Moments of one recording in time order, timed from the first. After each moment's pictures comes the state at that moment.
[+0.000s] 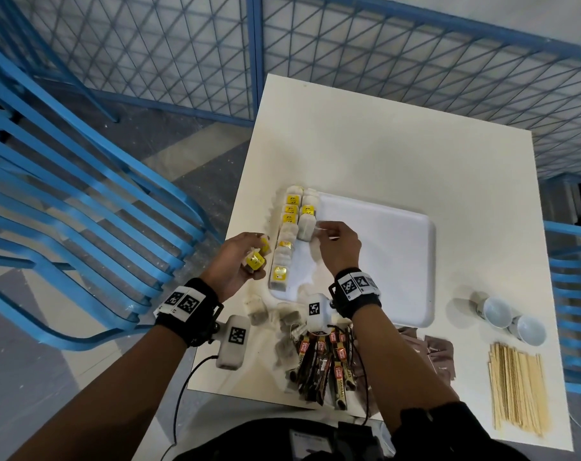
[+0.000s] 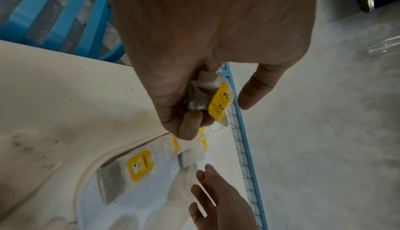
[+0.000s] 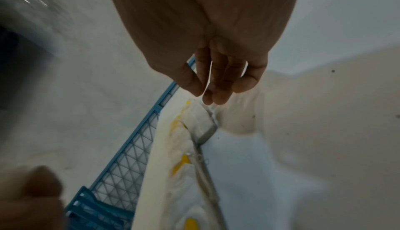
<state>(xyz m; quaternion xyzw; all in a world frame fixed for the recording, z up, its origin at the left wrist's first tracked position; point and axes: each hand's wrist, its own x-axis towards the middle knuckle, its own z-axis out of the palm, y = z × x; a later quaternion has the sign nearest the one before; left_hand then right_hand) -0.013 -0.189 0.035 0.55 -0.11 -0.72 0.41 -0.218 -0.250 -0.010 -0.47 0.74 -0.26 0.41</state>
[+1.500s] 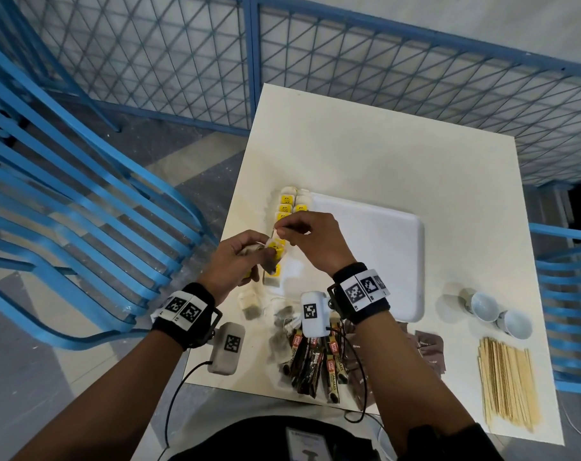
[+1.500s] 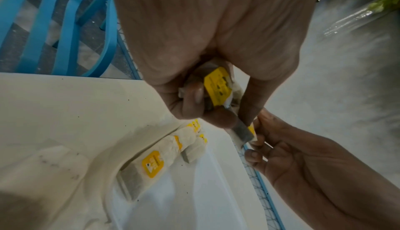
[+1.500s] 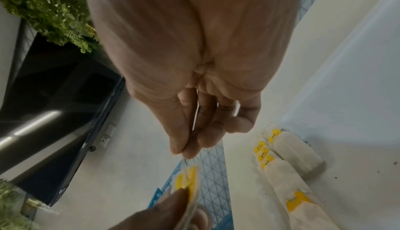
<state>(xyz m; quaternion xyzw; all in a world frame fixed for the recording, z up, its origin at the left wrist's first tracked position) -0.021 -0.160 0.056 0.59 -0.35 -0.63 0.38 -0.202 -0.231 0.068 -0.65 0.51 -0.27 0.50</state>
